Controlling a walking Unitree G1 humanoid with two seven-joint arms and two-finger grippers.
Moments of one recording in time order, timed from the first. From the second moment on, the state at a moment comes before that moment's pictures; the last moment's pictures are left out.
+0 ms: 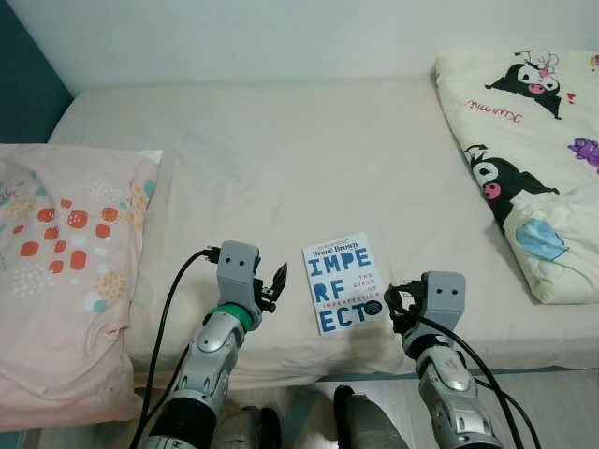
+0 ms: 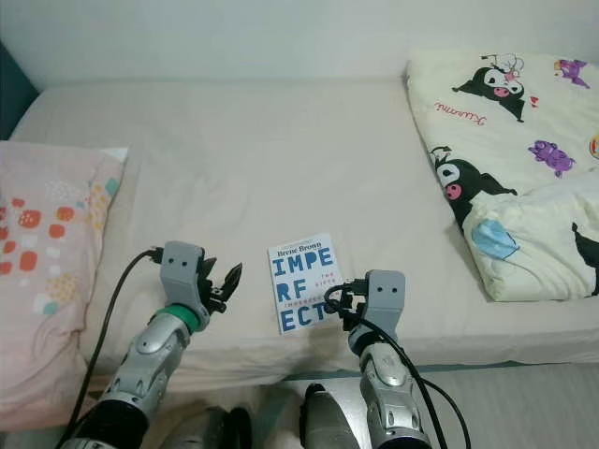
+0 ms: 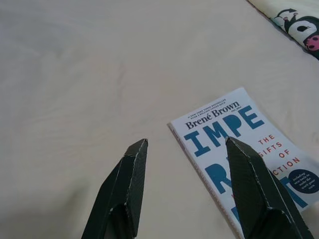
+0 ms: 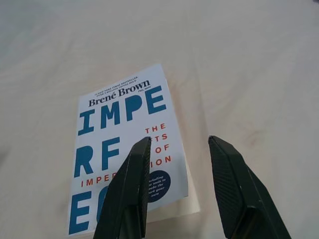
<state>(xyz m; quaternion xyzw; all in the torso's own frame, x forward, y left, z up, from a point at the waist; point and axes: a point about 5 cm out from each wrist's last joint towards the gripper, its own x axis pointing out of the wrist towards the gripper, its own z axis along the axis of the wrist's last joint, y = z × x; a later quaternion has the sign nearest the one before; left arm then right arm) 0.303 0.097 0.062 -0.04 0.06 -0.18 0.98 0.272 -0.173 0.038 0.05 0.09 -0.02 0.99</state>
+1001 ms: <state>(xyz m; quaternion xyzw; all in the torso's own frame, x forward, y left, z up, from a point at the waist) 0.300 0.096 0.061 -0.04 0.07 -0.19 0.98 0.269 -0.170 0.038 0.05 0.09 -0.02 0.99</state>
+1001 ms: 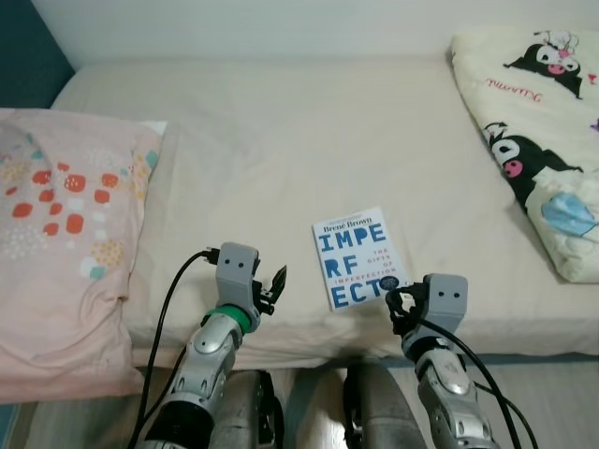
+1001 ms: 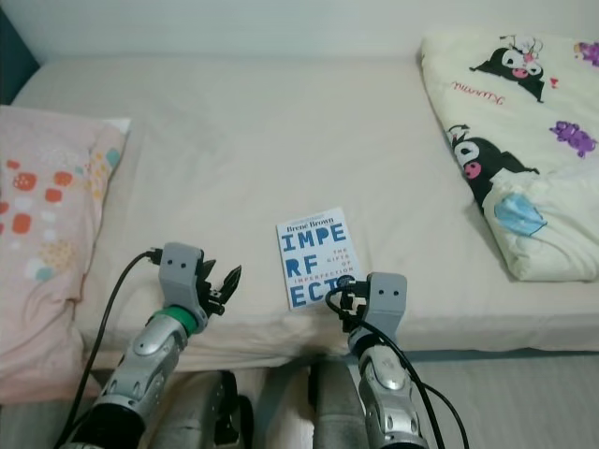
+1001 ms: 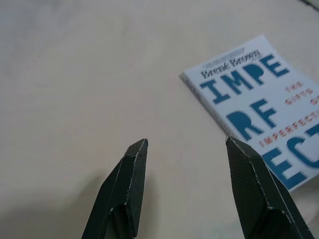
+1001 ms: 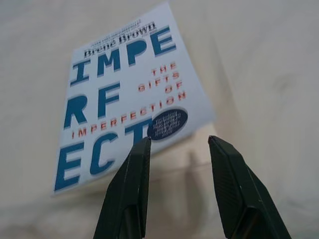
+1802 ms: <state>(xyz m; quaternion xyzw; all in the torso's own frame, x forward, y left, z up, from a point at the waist) 0.301 0.097 0.065 -0.07 0.07 -0.21 0.97 0.274 -0.171 0.055 0.09 0.02 -0.02 1.00</state>
